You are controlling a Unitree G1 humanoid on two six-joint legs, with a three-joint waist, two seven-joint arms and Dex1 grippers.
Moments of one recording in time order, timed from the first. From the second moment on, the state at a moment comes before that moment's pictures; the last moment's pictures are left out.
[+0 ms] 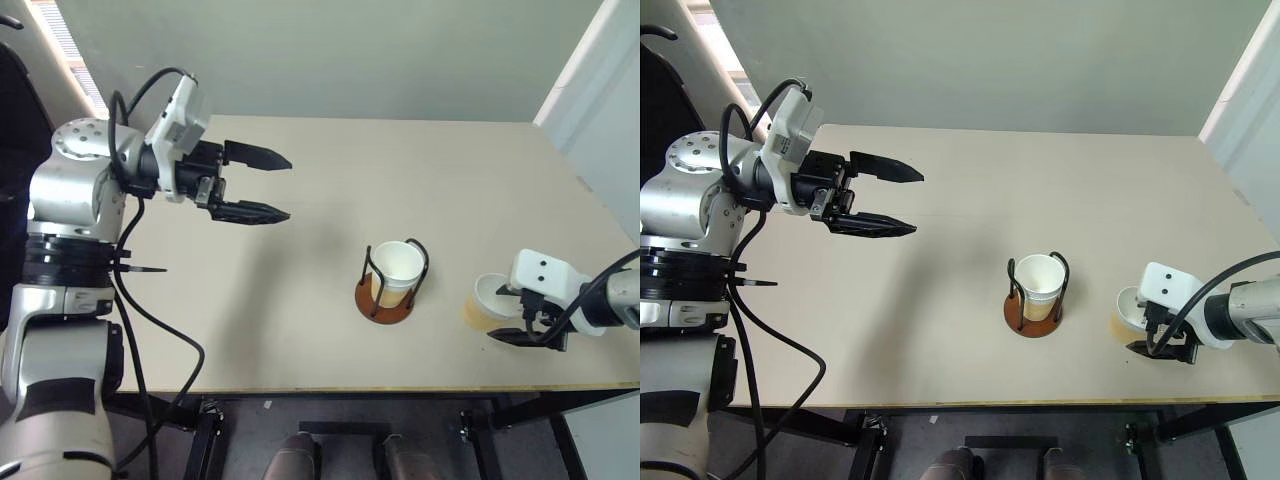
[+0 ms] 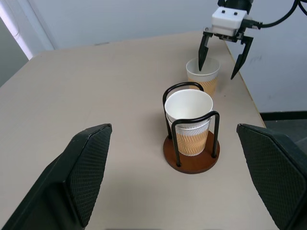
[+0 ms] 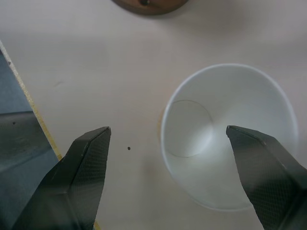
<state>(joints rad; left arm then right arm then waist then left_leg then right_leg) -1.08 0.84 -0.06 0.35 -0.47 0.40 -1.58 -0.21 -1.32 0.00 -0.48 0.38 0.78 1.03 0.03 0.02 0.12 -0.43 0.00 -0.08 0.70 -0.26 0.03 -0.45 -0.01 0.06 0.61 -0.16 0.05</state>
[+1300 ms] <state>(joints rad) -1.18 0.97 -0.16 0.47 -0.51 0.46 -1.58 -1.10 -1.10 0.33 -0.38 0.23 0.67 1.45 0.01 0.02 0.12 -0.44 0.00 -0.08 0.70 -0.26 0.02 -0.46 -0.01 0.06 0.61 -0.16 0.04</state>
